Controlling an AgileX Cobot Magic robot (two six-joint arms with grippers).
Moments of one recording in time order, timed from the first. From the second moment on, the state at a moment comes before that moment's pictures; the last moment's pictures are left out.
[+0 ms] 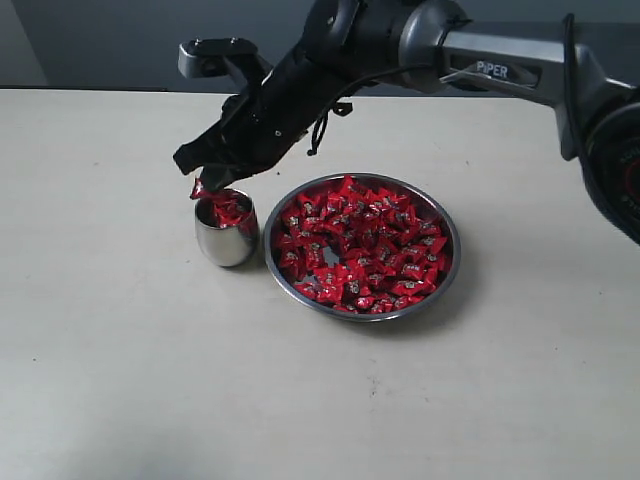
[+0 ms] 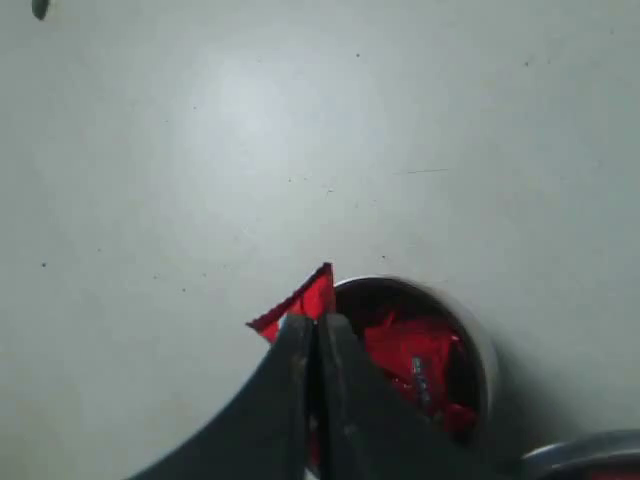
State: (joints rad) left arm 0.25 0.00 -0.02 -0.49 0.52 0.30; right arm 0.76 2.24 -1.84 0.68 0.83 -0.57
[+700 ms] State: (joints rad) left arm 0.25 0.00 -0.02 -0.49 0.52 0.30; right arm 0.57 2.14 -1.78 0.53 0.98 -0.41
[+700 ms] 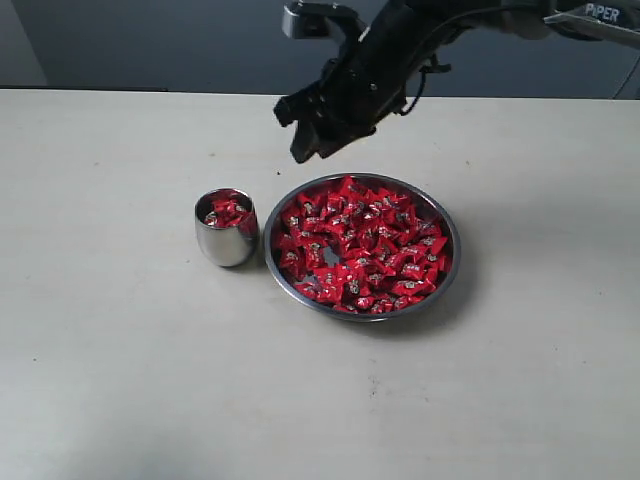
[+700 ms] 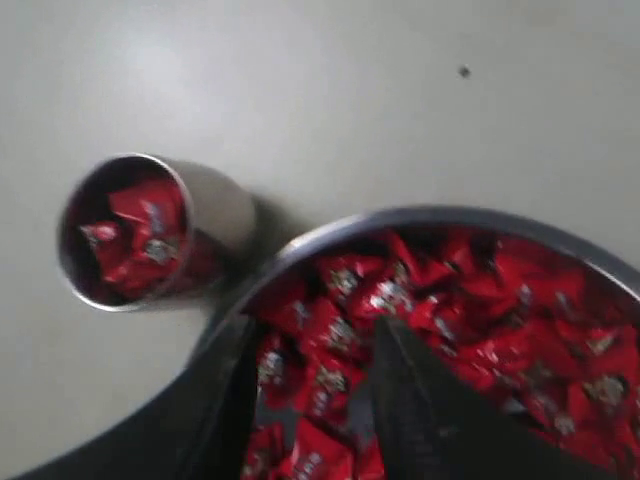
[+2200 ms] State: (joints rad) left arm 0.25 0.00 -0.02 -0.49 0.52 0.30; right arm 0.63 2.12 -1.64 0.48 0.87 -0.34
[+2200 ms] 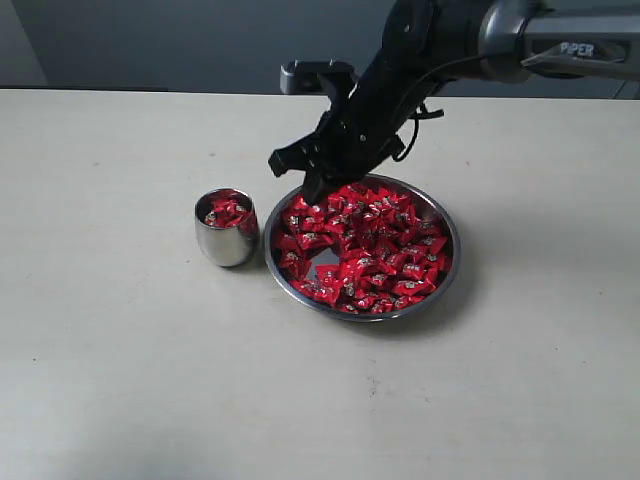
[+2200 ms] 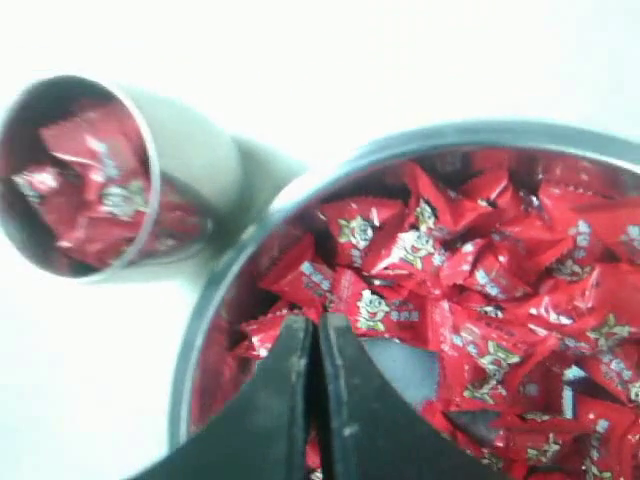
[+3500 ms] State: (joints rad) left arm 0.25 0.00 -0.02 -0.49 0.52 0.30; right arm 0.76 2.24 -1.88 0.57 0.81 -0.49
